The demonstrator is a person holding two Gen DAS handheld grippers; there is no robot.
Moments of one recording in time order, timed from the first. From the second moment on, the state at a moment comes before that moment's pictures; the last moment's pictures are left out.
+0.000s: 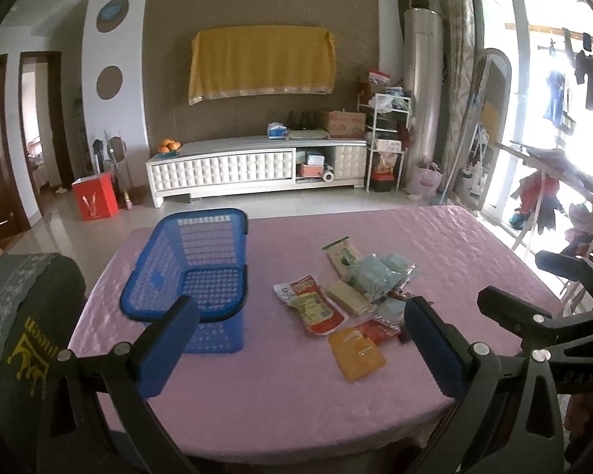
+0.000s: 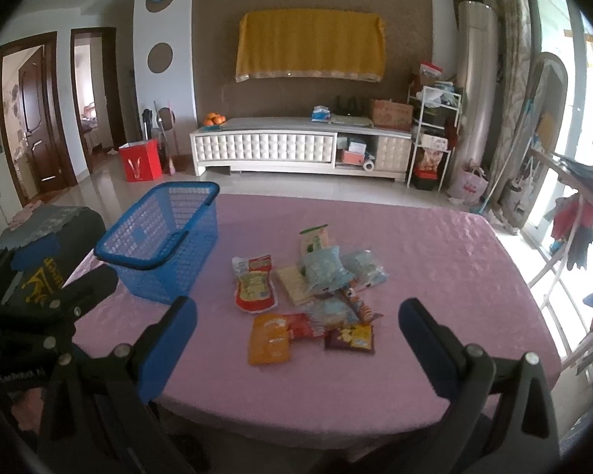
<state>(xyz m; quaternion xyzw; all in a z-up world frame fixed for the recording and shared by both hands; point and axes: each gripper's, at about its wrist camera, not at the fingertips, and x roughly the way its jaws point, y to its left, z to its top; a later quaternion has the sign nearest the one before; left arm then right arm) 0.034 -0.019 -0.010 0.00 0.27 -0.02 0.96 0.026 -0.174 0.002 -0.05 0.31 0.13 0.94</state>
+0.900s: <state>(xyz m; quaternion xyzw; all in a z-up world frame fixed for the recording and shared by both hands) 0.218 -0.071 -0.106 -0.04 0.42 -0.04 0.90 0.175 -0.251 -0.083 -0.06 0.42 0.11 0.90</state>
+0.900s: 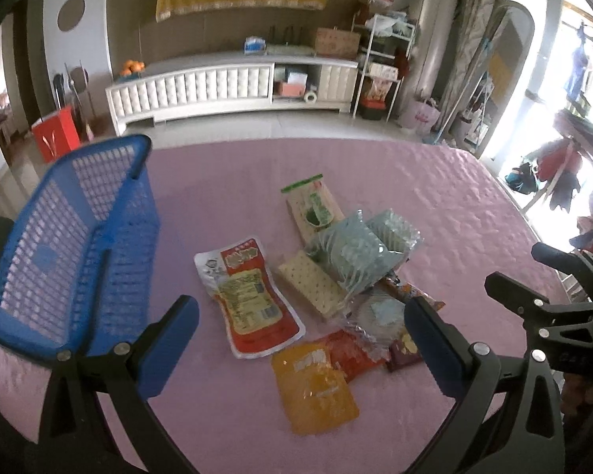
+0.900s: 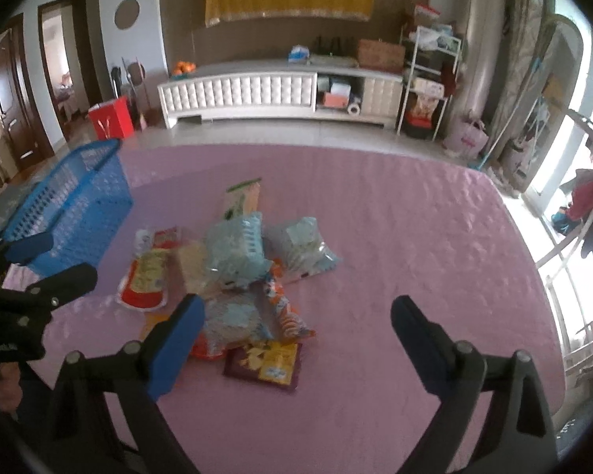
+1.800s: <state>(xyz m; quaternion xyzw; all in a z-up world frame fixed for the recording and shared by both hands) 0.344 -0.108 -0.175 -0.04 0.50 -0.02 0.86 0.328 -0.237 -0.196 -0.10 0.53 0.20 0.82</state>
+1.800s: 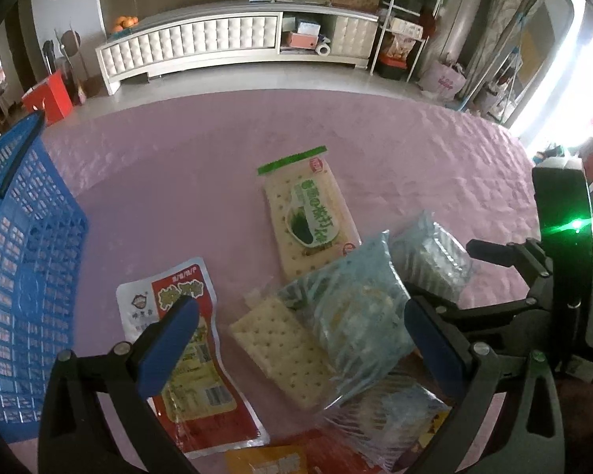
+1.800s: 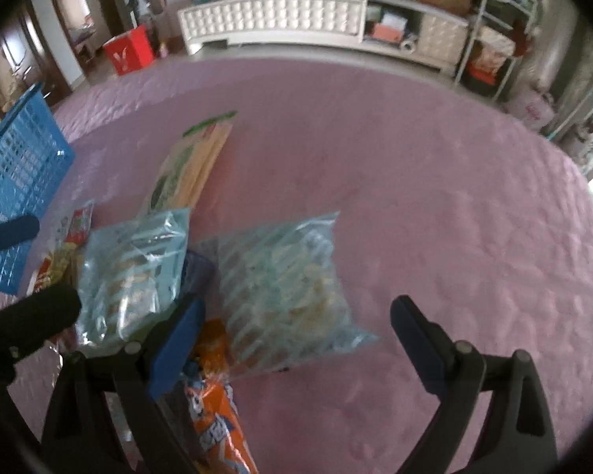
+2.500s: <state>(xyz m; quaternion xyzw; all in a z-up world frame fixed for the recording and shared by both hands) 0.347 -0.131 -0.181 -0.04 0.53 -0.01 0.85 0.314 -0.285 -0.157 -0.06 0.48 0.19 0.85</state>
